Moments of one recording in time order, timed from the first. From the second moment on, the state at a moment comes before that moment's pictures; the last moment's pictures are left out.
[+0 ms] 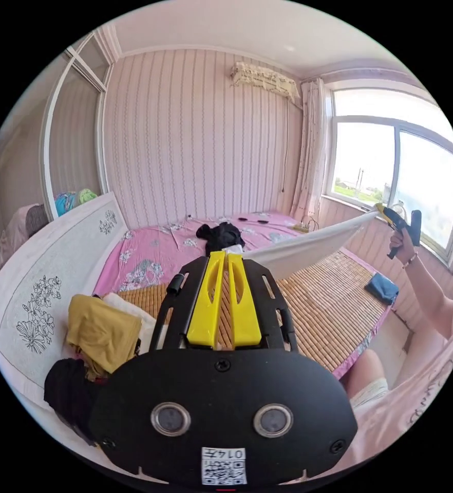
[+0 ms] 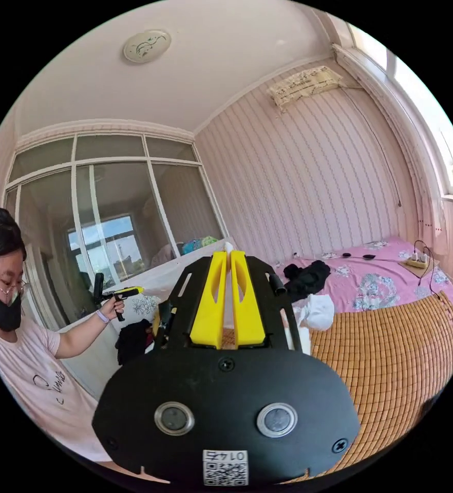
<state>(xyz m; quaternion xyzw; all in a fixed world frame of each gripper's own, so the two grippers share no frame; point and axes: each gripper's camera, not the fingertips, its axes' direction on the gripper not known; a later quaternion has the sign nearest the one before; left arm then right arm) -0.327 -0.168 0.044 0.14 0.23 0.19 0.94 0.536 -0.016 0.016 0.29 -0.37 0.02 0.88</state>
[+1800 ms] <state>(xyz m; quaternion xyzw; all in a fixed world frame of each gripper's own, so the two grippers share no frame) -0.059 -0.168 0.578 -0.18 0.17 0.23 0.94 0.450 -0.103 0.470 -0.09 -0.04 0.06 0.99</state>
